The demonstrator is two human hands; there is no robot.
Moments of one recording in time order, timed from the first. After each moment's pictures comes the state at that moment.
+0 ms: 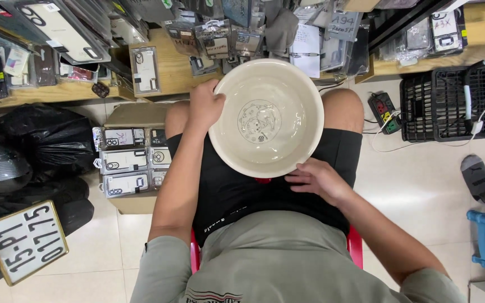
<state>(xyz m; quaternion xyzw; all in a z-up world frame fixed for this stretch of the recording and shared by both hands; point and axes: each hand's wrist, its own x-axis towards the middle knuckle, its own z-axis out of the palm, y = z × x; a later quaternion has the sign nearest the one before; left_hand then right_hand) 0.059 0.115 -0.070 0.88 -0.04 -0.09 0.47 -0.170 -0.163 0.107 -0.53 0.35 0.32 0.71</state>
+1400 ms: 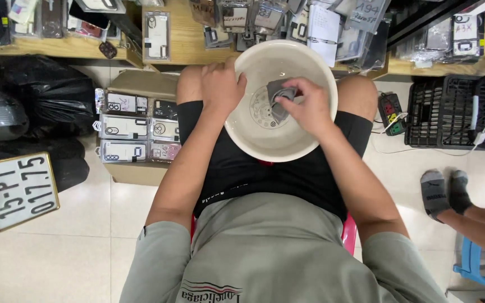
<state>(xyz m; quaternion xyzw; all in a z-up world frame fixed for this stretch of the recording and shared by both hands) -0.005 0.098 -0.040 0.98 -0.11 0.12 0.15 -0.072 -0.154 0.004 -0.89 -0.08 -0.02 0.45</state>
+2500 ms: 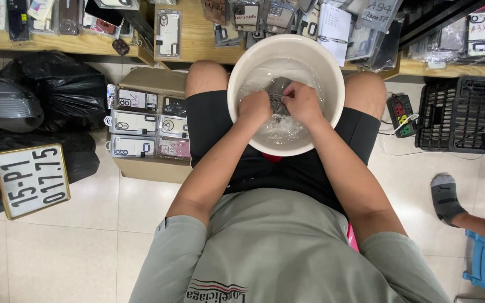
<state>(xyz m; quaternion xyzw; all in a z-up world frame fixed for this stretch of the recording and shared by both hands) -0.041 0.034 -0.058 0.94 -0.05 -0.29 0.20 -0.053 -0.140 -0.070 -0.91 0.04 0.13 0.39</state>
